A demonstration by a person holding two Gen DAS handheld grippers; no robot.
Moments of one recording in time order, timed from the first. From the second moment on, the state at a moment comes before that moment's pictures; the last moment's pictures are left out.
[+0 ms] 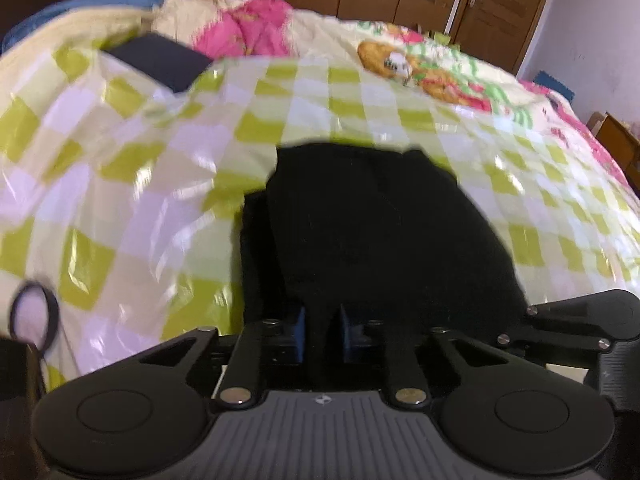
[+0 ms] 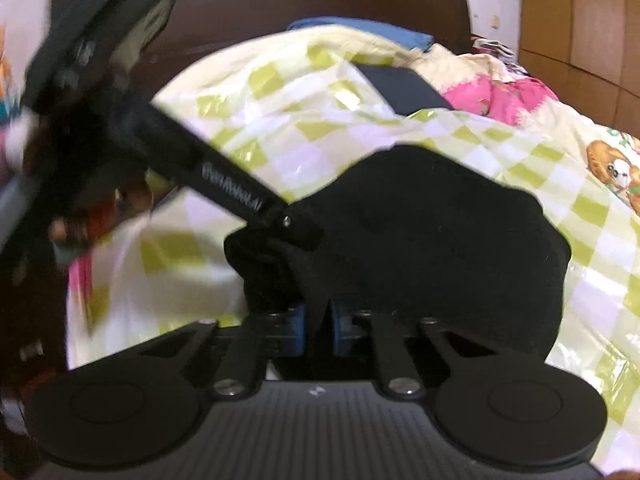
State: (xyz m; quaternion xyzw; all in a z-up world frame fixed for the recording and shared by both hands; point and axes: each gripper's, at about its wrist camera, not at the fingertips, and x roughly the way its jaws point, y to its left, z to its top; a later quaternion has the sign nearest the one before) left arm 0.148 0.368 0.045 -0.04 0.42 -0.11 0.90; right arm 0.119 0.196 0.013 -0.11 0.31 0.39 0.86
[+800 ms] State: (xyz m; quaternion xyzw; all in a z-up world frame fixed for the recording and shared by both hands) left arm 0.140 0.376 0.047 0.03 0.38 -0.02 0.92; right arm 0.132 0.174 0.030 0.02 0.31 0.38 0.87
